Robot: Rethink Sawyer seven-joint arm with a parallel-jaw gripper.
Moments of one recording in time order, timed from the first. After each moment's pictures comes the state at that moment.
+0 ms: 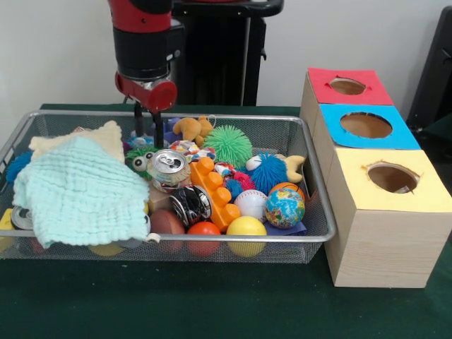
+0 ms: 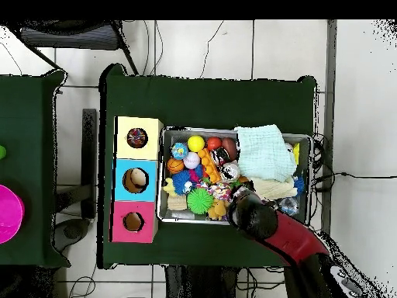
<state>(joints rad) -0.56 -0.61 0.01 1.96 0.01 0.15 2.06</state>
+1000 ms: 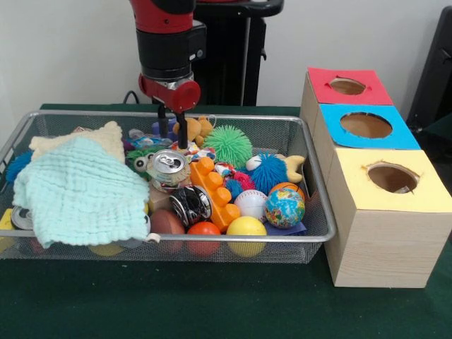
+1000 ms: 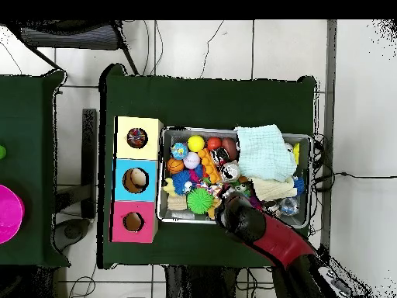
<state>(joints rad) -0.55 -0.63 0.05 2.03 0.07 0.10 2.06</state>
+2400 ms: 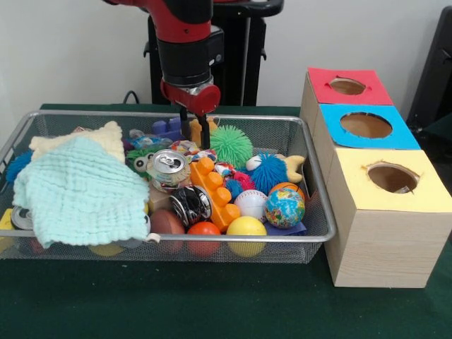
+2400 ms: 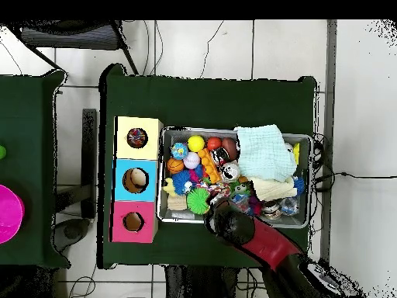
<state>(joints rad) -0.55 -0.58 0.09 2.08 0.08 0.07 2.06</state>
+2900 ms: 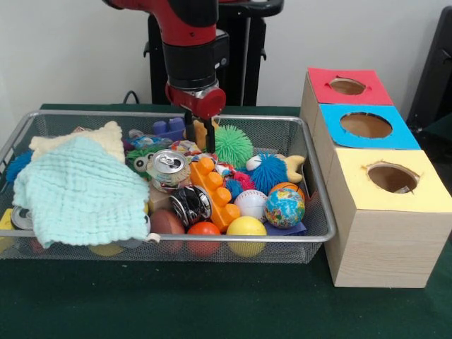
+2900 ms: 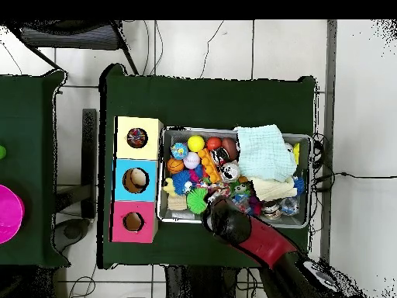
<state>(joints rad) -0.54 -0.58 0.10 2.08 0.09 0.04 2.06</state>
